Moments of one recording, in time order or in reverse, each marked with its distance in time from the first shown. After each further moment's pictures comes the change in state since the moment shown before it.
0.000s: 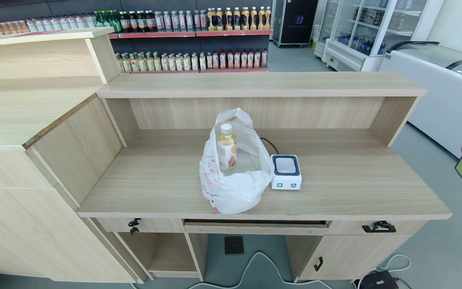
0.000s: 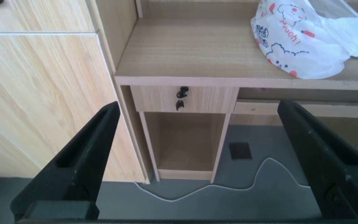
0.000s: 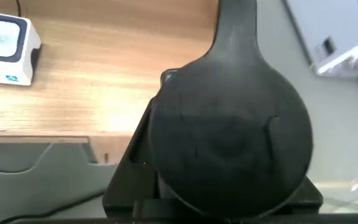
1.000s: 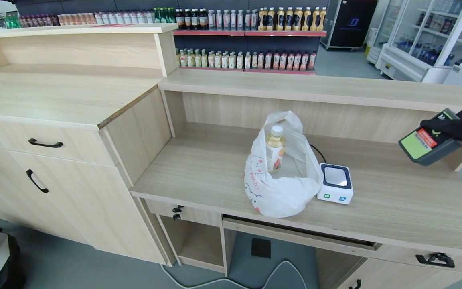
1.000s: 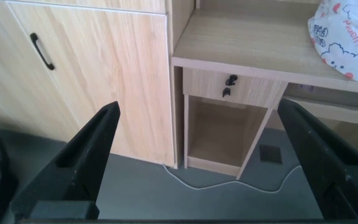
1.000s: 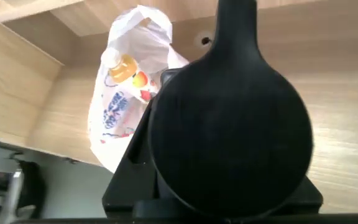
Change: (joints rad) left arm 0.001 0.000 0.000 0.000 0.000 0.000; right arm -0.143 0.262 -0.148 -0.142 0.590 0.562
